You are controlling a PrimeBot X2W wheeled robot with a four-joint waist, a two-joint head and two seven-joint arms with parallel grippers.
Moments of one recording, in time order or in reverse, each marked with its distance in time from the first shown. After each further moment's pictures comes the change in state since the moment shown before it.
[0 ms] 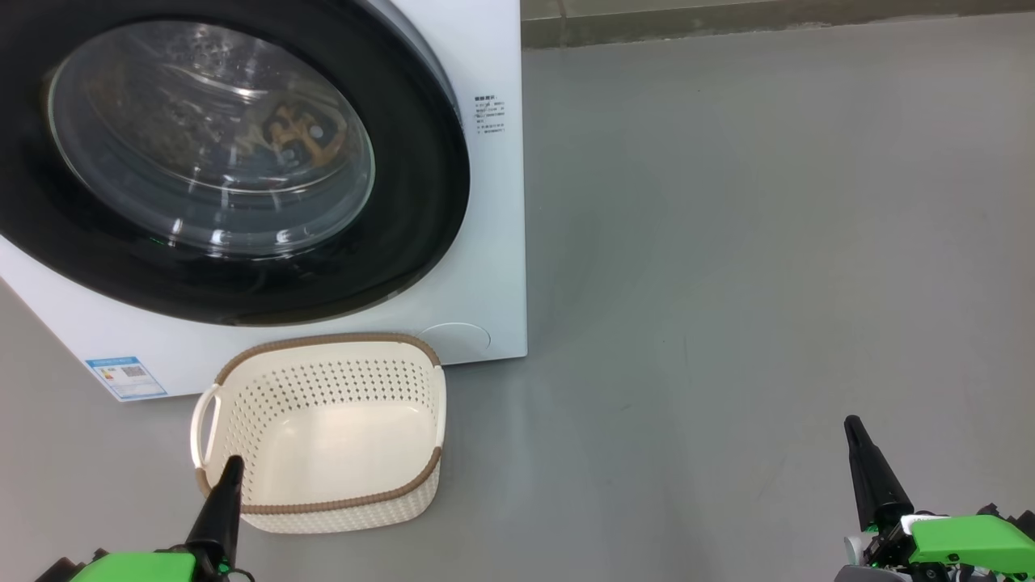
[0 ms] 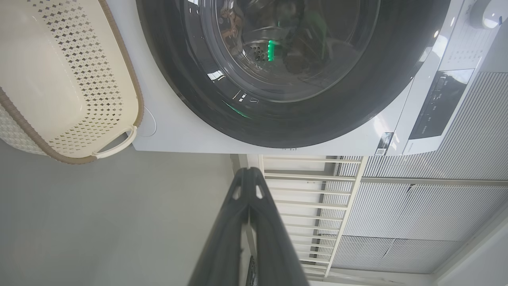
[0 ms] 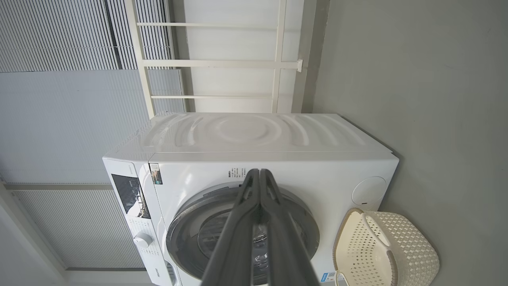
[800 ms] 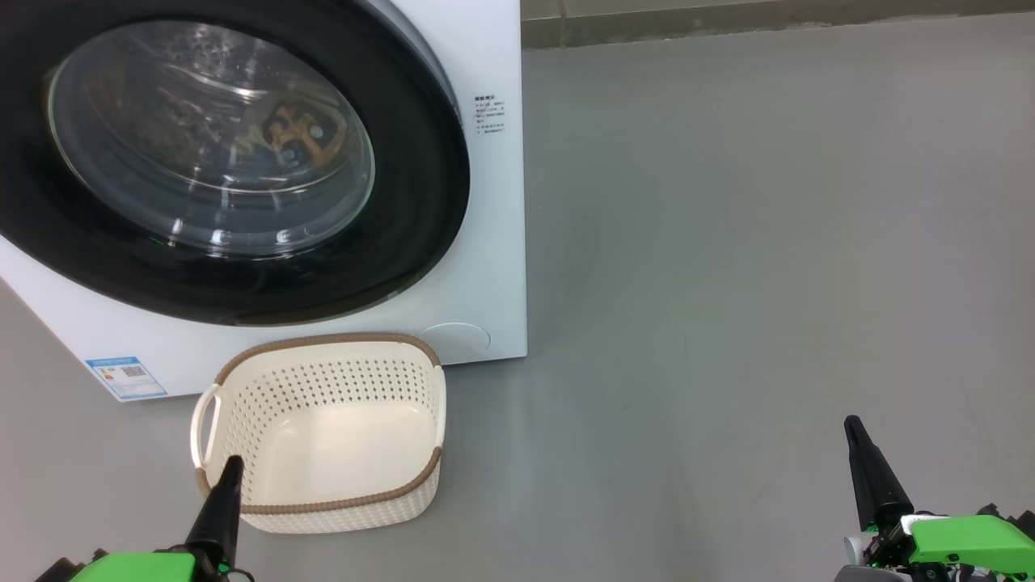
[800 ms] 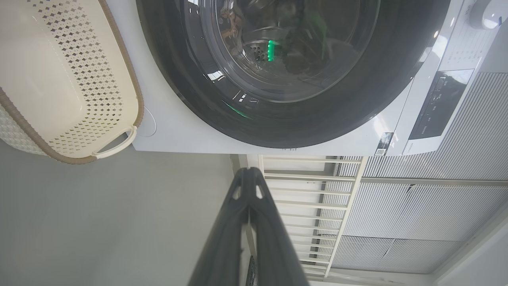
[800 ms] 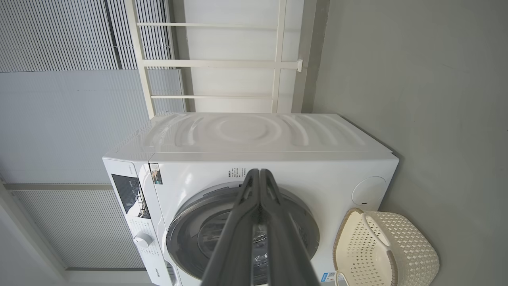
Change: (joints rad) left arm 0.000 0.000 0.001 0.000 0.000 0.000 0.000; right arm 0.000 0.000 0.000 0.000 0.000 0.000 0.000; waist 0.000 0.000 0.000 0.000
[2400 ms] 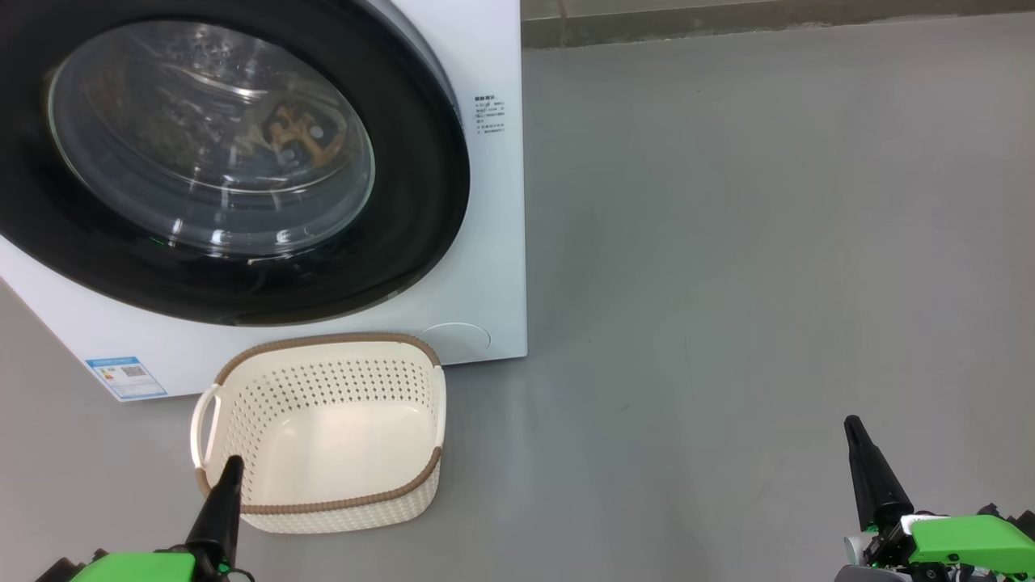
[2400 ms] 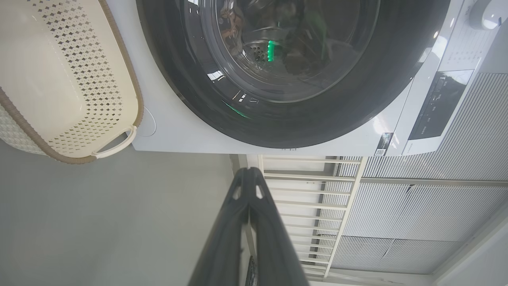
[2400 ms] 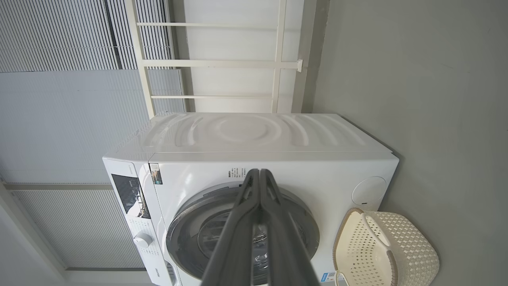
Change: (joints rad) left arm 0.000 -0.002 0.002 0.000 0.000 0.000 0.001; right arm 0.000 0.000 0.000 0.000 0.000 0.000 0.000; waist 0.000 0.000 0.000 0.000
